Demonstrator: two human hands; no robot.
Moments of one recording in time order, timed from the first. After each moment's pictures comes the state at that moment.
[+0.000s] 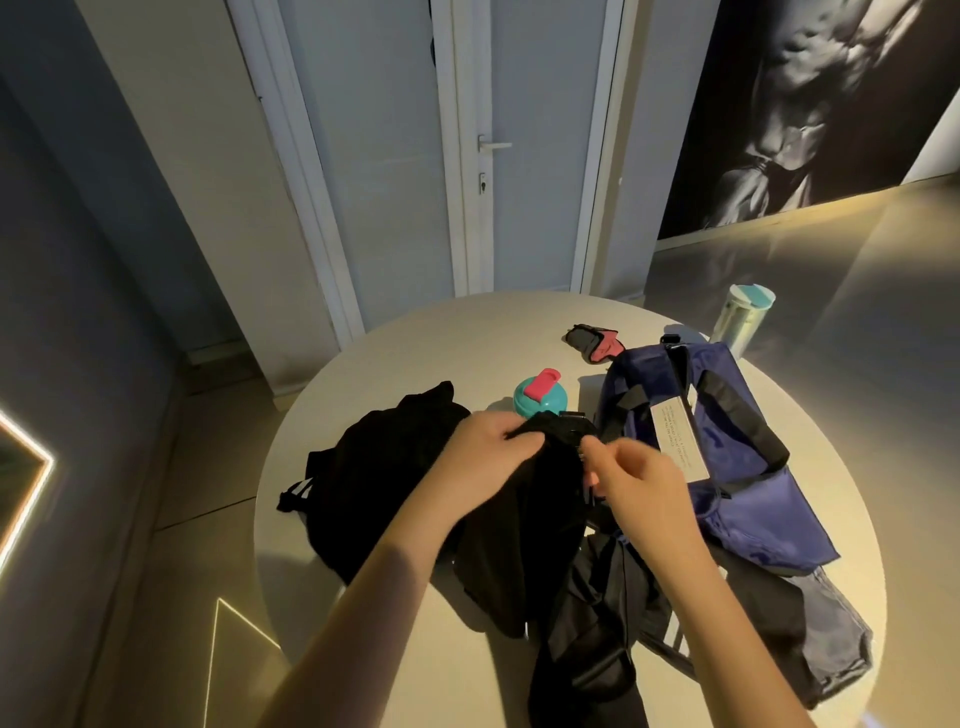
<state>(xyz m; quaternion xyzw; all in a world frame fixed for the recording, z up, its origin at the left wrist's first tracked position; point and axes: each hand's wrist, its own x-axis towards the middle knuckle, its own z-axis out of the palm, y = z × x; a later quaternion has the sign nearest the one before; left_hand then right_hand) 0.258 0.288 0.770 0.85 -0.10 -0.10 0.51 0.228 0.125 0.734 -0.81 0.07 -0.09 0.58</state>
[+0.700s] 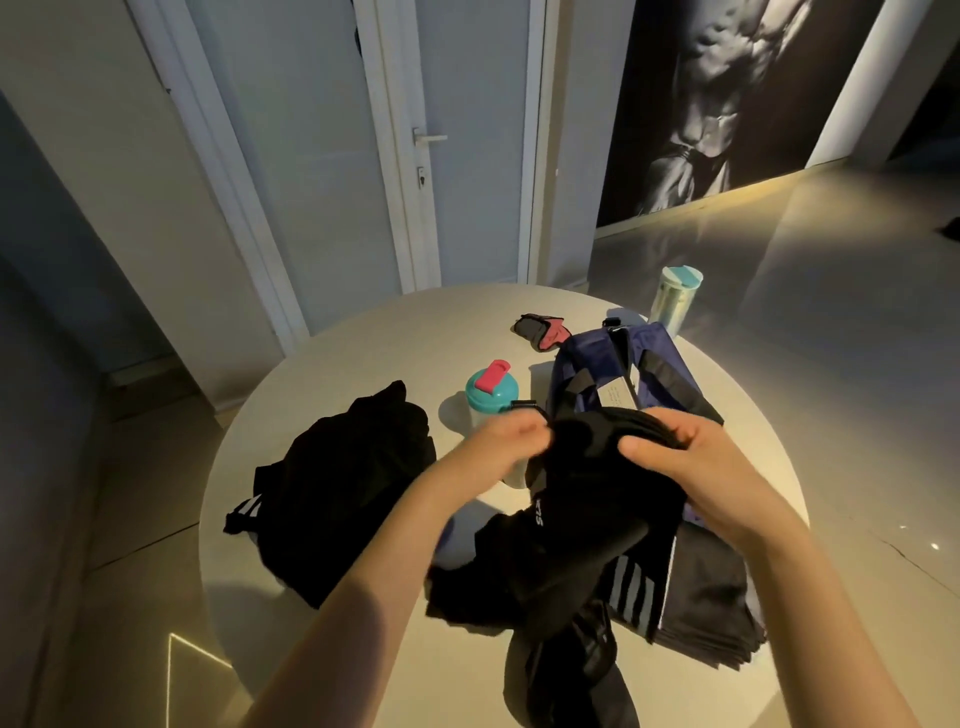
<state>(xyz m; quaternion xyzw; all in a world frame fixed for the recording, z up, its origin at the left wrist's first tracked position) 0.268 0.242 0.770 0.82 -0.19 -0.23 0.50 0.198 0.045 0.770 -0.73 0.00 0.04 0.68</state>
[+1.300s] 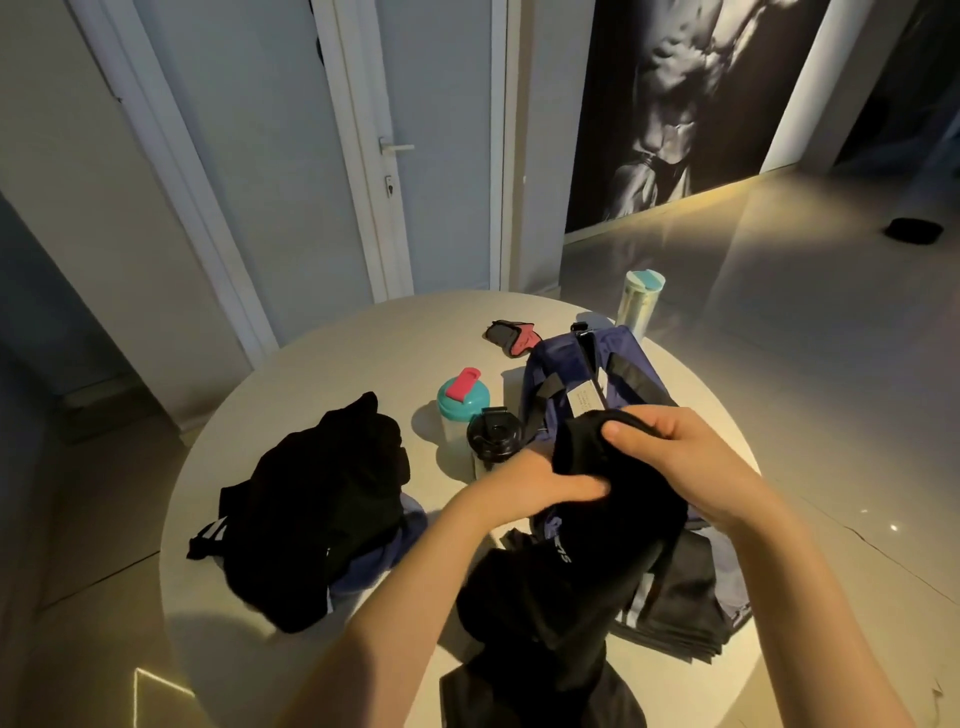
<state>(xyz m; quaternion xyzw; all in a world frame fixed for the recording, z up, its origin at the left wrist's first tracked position) 0.263 0.196 0.743 0.75 -0.22 -0.33 0.52 0.193 0.034 0.794 -0.80 0.00 0.03 0.60</state>
